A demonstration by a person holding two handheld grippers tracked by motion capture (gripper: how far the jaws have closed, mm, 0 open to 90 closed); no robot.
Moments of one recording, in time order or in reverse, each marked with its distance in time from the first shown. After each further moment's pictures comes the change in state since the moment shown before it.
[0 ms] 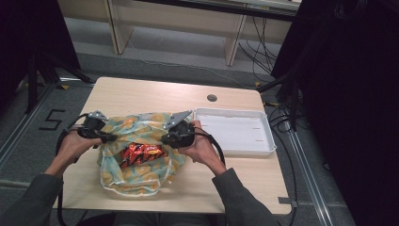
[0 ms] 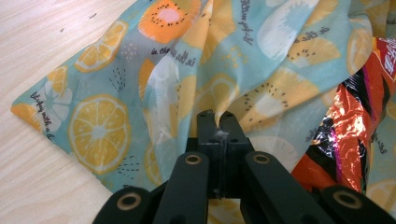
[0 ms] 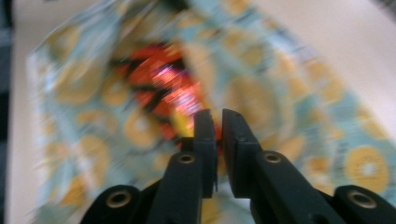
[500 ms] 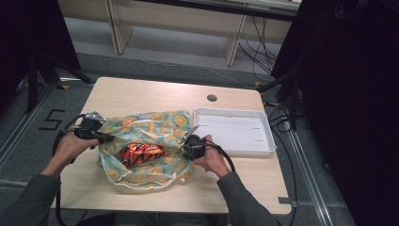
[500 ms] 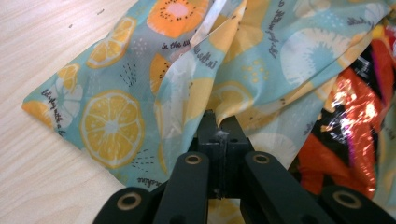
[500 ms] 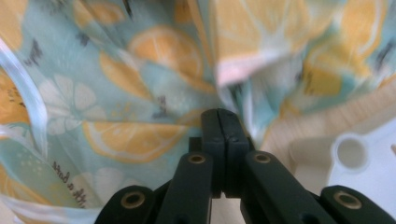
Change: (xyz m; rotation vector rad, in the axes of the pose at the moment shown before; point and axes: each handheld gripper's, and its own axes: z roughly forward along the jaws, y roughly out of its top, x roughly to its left) left arm 0.006 -0.009 0.001 -0.001 0.011 0.022; right arm -0.030 -0.083 0.036 0.312 -0.046 0.115
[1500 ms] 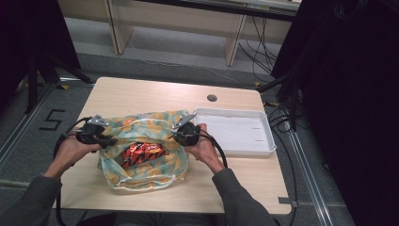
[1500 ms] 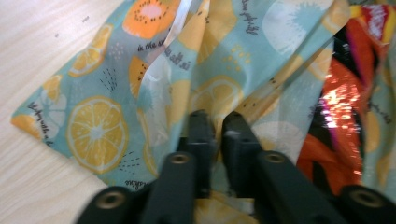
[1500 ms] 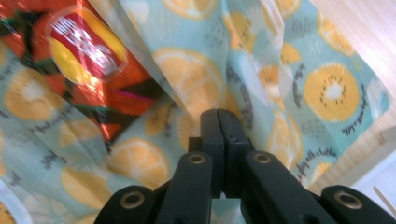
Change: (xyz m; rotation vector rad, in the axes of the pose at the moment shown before) left arm -0.019 0.001 -0.013 -0.010 -0.003 0.055; right arm -0.007 0.041 -0.013 -0.232 -0.099 0.005
